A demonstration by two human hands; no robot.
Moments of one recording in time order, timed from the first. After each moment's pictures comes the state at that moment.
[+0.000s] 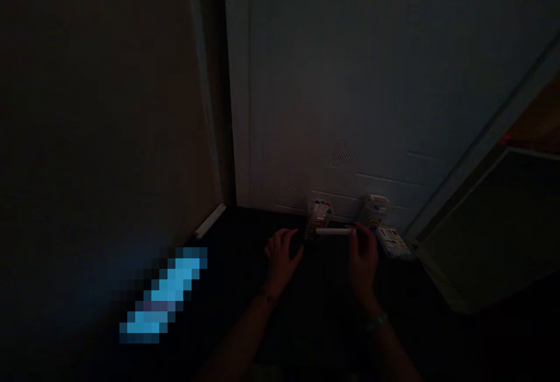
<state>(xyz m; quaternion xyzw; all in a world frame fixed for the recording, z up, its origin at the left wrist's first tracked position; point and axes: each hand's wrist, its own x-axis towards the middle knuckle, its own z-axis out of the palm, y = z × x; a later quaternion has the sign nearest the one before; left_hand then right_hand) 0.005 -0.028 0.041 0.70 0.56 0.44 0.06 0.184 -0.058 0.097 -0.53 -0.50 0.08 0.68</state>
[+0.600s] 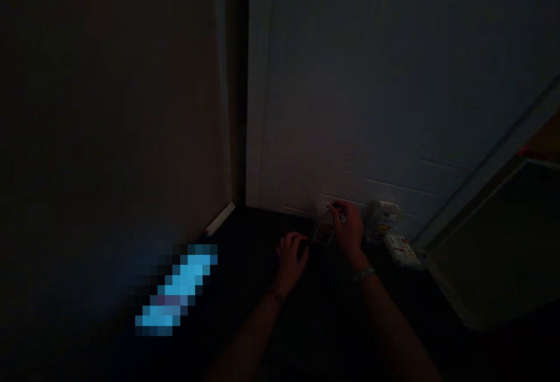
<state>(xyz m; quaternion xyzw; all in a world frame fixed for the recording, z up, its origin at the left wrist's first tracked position) 0.003 -0.021 0.037 0.70 0.53 0.46 0.10 0.161 0.019 0.134 -0.54 -0.65 -0.07 0.53</state>
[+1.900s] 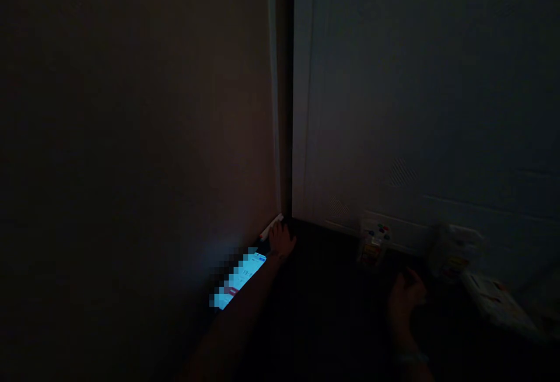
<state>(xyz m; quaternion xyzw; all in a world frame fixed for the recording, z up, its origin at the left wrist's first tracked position) -0.150 0.056 0.035 0.61 0.76 0.21 -0.08 0.186 0.016 -0.024 -0.66 -0.35 0.08 0.66</state>
